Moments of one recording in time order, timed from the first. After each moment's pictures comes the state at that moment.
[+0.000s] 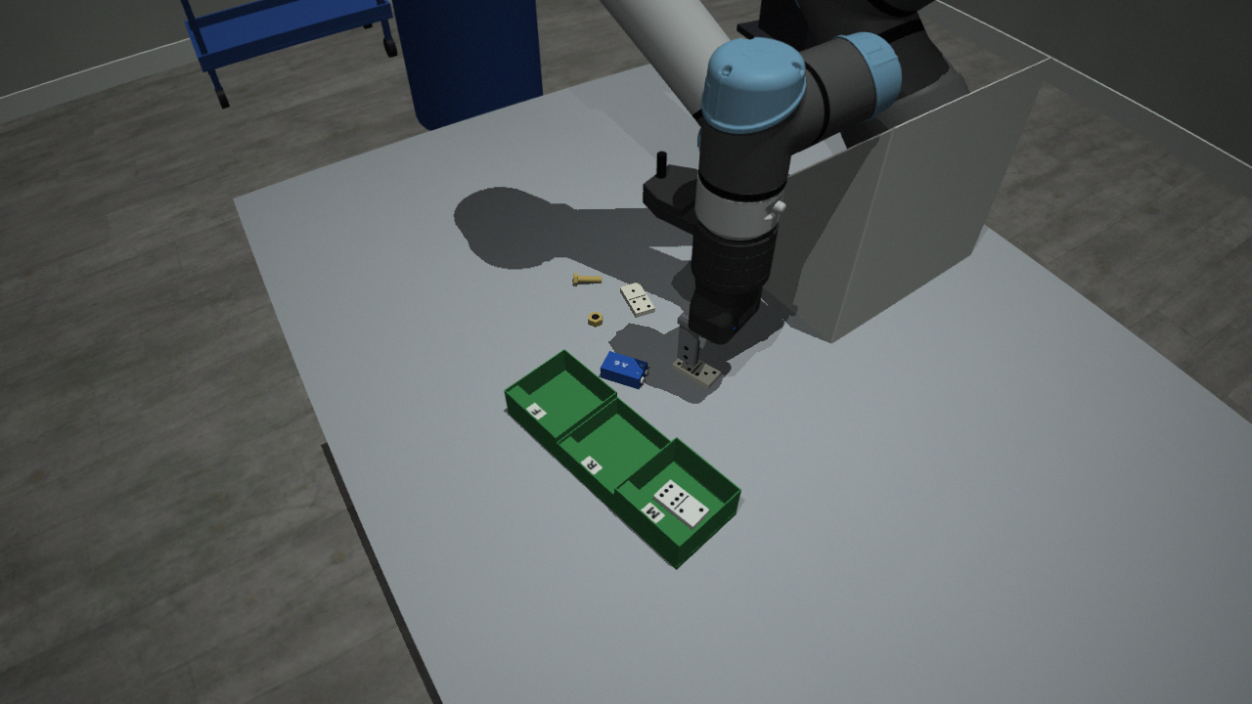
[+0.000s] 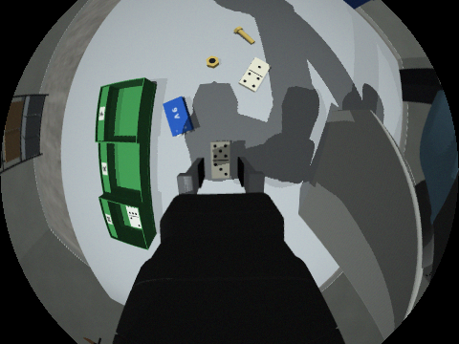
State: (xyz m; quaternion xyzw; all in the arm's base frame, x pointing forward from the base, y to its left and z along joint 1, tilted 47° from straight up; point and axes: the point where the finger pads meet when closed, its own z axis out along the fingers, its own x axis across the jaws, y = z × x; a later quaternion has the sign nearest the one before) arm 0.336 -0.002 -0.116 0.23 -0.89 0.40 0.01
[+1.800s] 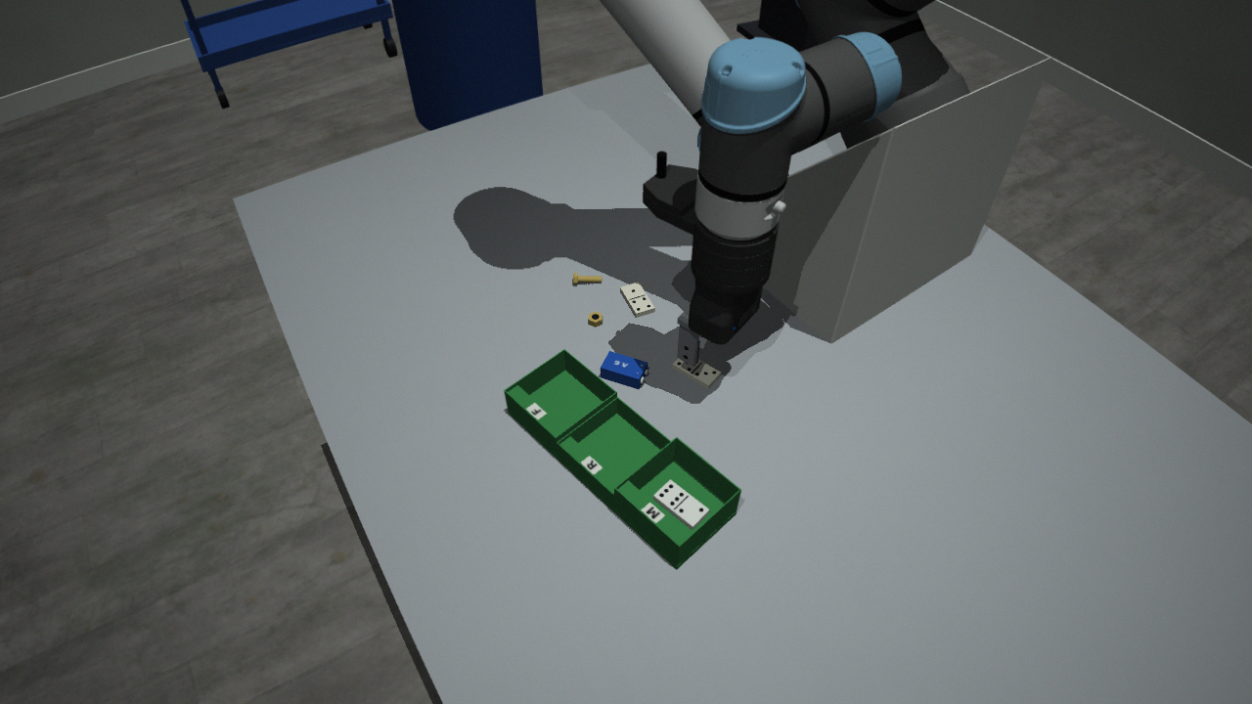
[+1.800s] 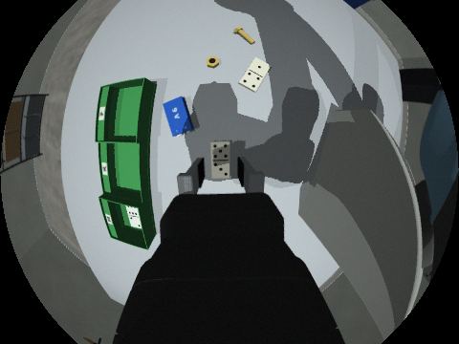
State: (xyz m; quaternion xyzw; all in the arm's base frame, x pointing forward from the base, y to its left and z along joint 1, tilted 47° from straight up) arm 0.336 -0.002 -0.116 0.23 -0.89 0.40 0.01
